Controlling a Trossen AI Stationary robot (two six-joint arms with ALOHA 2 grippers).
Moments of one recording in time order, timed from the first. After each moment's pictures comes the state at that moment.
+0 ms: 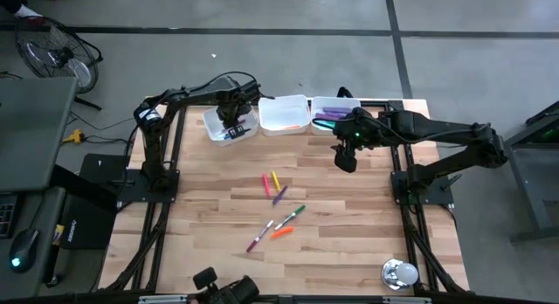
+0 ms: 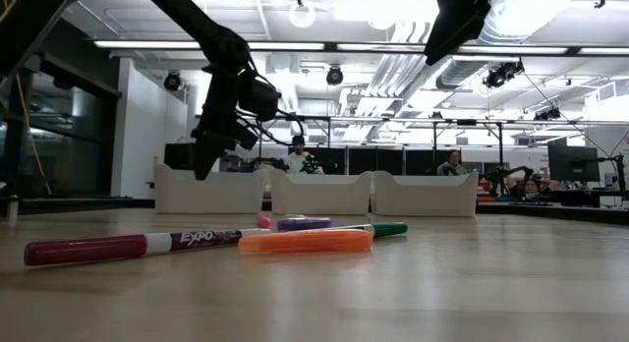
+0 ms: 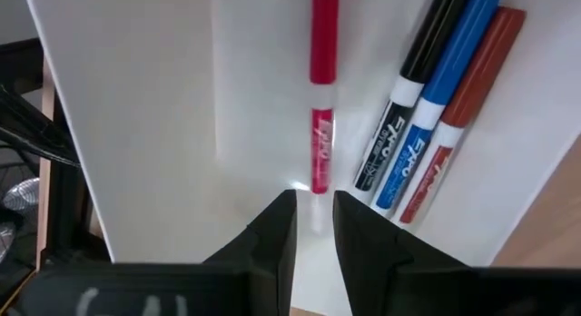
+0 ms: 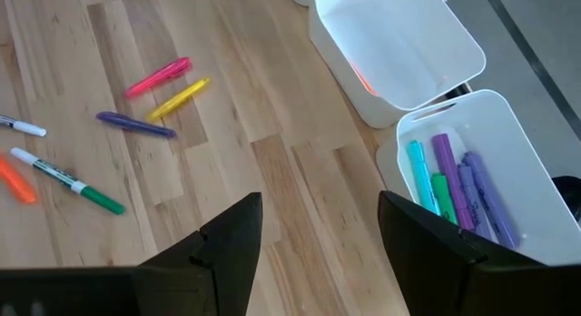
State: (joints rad) left arm 0.69 1.90 1.45 -1.16 -0.26 0.16; right arm -0.12 1.24 1.26 -0.97 0.23 0.18
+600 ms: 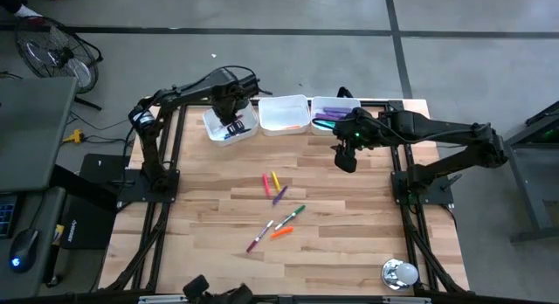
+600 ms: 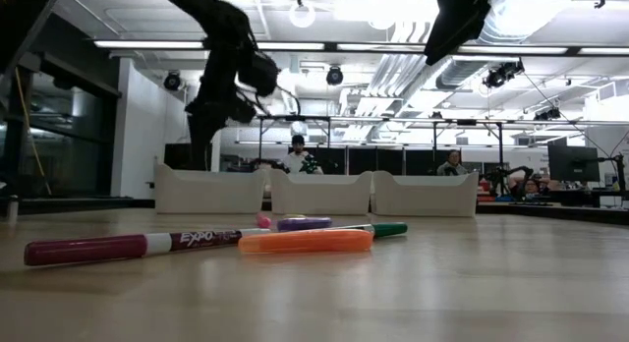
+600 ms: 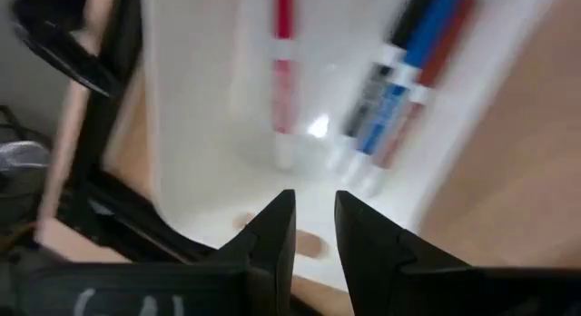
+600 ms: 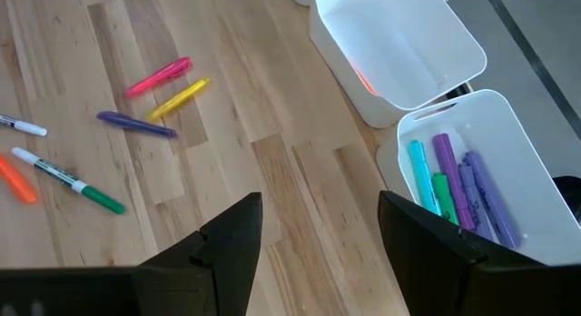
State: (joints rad) left arm 0.67 1.85 1.57 -1.36 -0.25 0.03; right arm -0.12 1.24 1.26 -0.97 0.23 0.18
